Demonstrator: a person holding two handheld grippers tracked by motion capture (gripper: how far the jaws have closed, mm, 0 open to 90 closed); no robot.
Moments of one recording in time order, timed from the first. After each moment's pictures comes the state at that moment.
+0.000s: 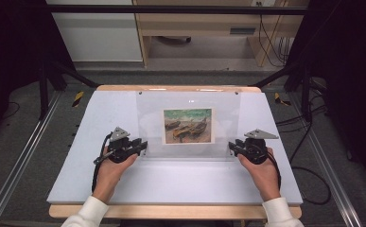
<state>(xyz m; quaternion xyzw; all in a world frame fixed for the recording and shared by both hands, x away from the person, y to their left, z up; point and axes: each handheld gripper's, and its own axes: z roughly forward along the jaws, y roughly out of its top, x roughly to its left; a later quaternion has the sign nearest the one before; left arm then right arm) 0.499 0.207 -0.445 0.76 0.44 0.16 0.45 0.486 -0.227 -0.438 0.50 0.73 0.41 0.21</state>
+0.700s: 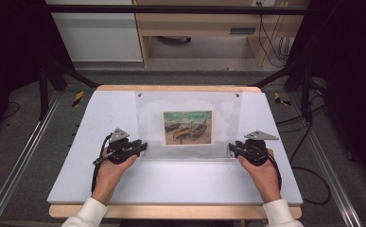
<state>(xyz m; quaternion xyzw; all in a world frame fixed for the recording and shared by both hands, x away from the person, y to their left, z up) 0.496 0.209 -0.445 0.76 0.44 0.16 0.45 0.482 -0.227 -0.439 0.50 0.74 0.41 0.21</state>
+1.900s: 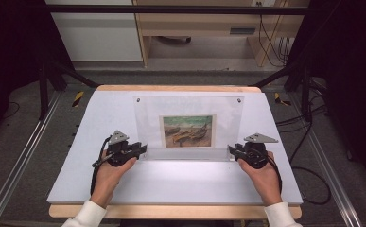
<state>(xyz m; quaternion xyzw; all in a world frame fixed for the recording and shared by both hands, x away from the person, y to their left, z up) 0.490 0.210 -0.448 0.76 0.44 0.15 0.45 0.475 -0.226 -0.442 0.49 0.74 0.40 0.21</state>
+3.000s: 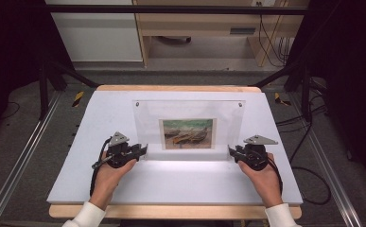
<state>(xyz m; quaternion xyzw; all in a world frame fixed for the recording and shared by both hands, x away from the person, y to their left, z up) 0.486 0.210 -0.450 0.76 0.44 0.15 0.45 0.471 -0.226 -0.444 0.49 0.75 0.40 0.21</state>
